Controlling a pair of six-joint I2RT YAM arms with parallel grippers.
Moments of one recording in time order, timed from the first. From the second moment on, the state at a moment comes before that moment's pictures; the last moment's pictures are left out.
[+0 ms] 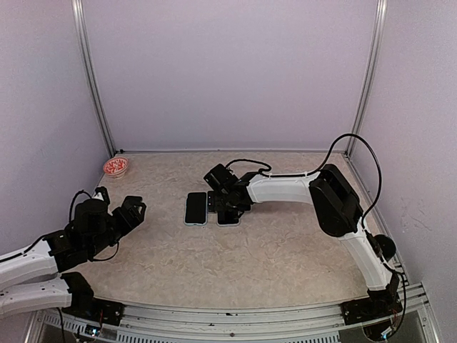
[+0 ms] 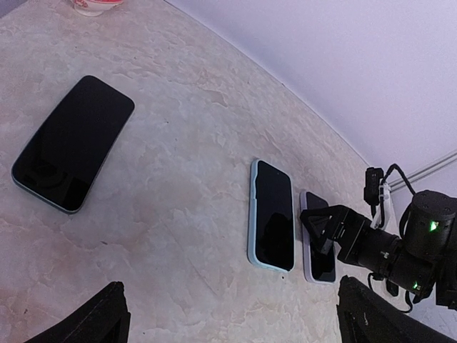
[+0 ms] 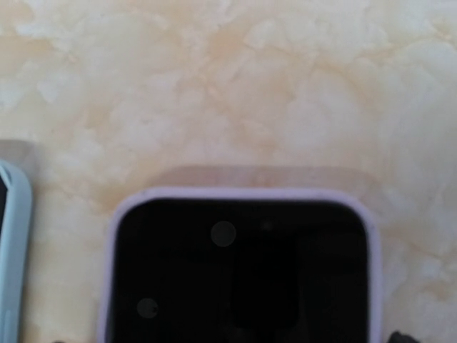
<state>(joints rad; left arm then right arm) -0.67 0.69 0.33 -0.10 -0.40 -0.94 0.91 2.44 1.94 -0.46 0.42 0.70</state>
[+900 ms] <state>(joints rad) -0.67 0.69 0.33 -0.10 -0.40 -0.94 0.91 2.44 1.94 -0.45 0.42 0.70</state>
